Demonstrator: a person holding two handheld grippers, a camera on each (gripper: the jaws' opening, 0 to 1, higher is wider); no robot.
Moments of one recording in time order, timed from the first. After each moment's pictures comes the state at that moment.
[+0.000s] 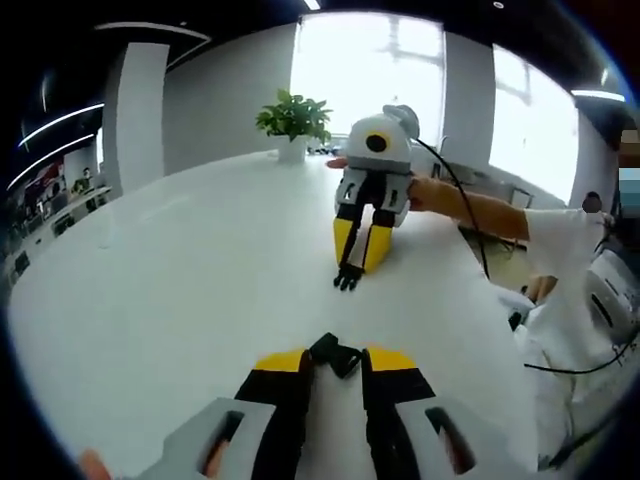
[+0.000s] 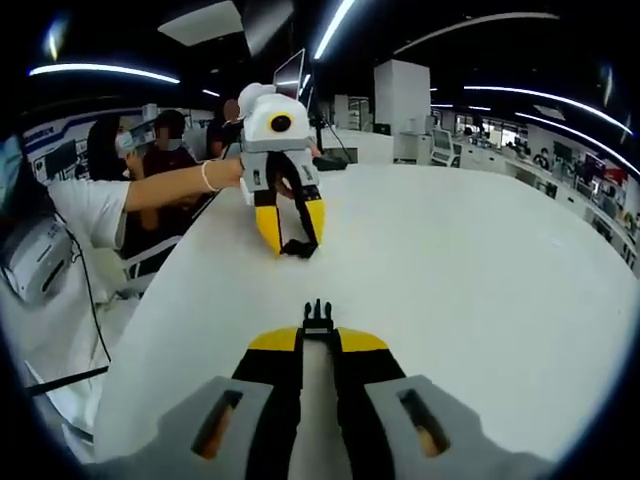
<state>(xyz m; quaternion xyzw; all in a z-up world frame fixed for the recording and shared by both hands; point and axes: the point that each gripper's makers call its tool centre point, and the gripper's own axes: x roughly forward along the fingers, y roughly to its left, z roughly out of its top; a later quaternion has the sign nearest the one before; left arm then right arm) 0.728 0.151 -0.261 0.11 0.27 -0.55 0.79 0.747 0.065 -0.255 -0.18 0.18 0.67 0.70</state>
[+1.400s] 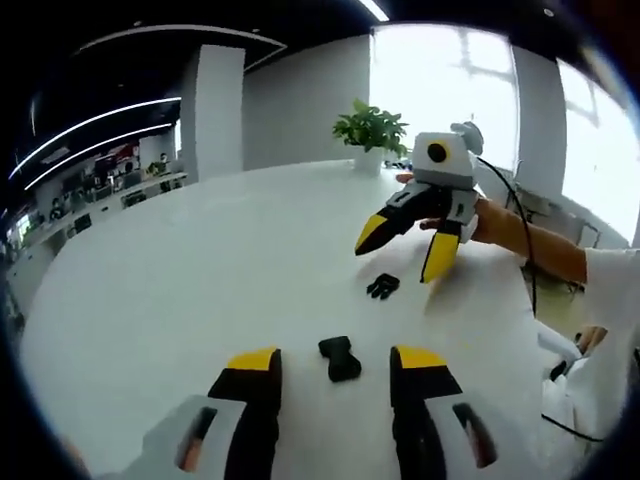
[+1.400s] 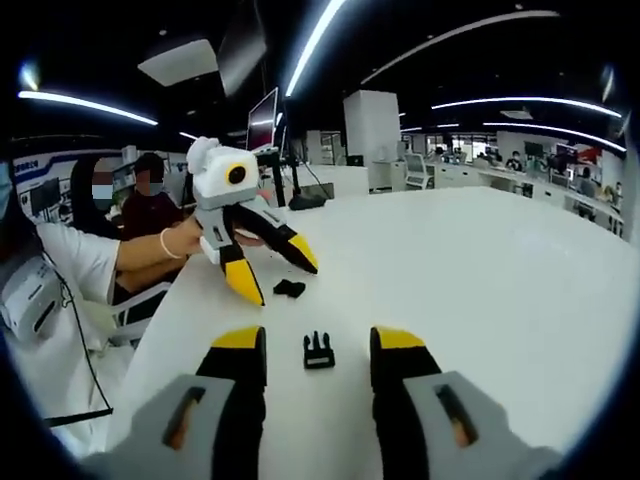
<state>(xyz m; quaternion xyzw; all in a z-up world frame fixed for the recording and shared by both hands) 0.735 0.156 -0.257 0.06 0.26 -0.40 0.88 0.753 0.073 -0.233 -0.09 0.15 0.64 0.75</state>
